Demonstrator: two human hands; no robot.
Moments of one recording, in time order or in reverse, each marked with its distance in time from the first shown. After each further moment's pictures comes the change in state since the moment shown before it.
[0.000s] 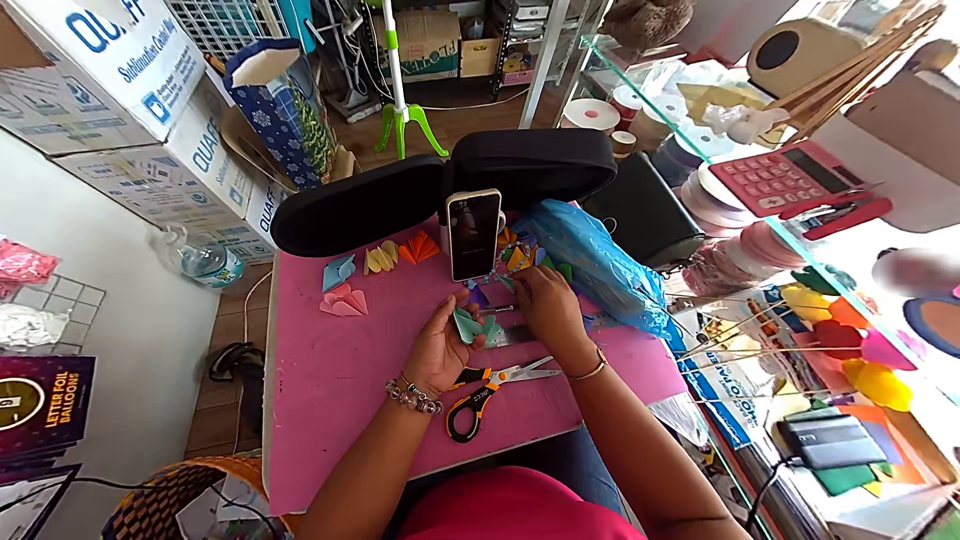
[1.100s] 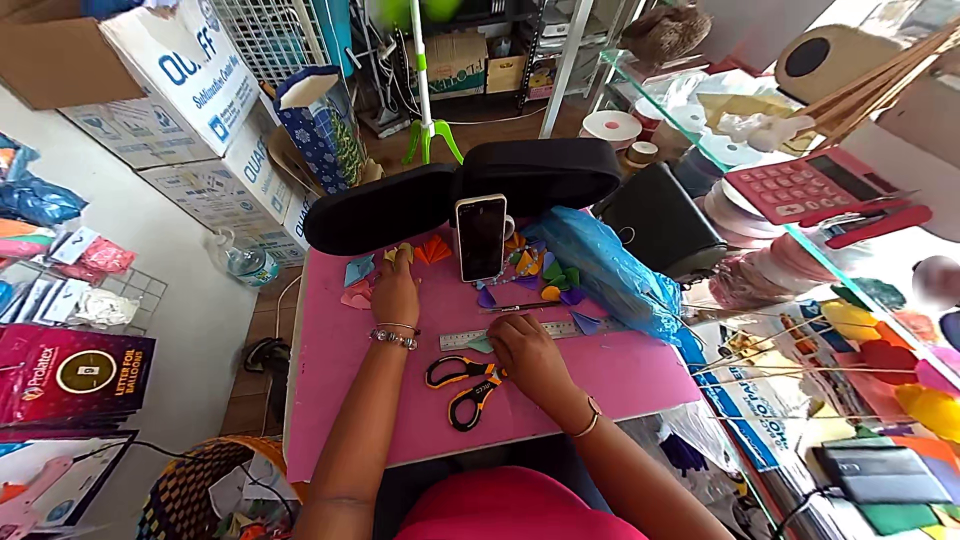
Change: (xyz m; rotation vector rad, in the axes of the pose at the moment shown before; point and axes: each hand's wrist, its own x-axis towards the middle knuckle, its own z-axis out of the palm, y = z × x) left_hand 0.034 0.070 -0.014 1.950 0.748 0.458; right_hand -0.065 -0.009 0.023 0.087 -0.009 -0.384
